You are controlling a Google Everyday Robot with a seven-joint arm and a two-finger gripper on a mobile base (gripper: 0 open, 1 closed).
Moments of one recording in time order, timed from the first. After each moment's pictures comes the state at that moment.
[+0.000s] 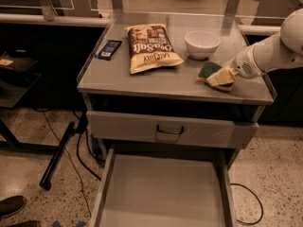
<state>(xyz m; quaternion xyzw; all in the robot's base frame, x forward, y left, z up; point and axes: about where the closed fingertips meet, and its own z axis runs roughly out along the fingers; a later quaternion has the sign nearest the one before) 0.663 -0.230 0.830 -0.39 0.85 0.10 0.35</state>
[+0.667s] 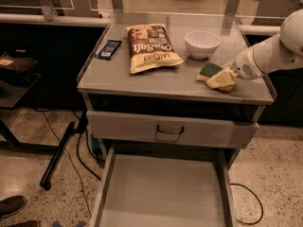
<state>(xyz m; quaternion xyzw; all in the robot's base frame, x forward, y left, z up) 0.663 -0.230 0.830 -0.39 0.85 0.10 0.35</state>
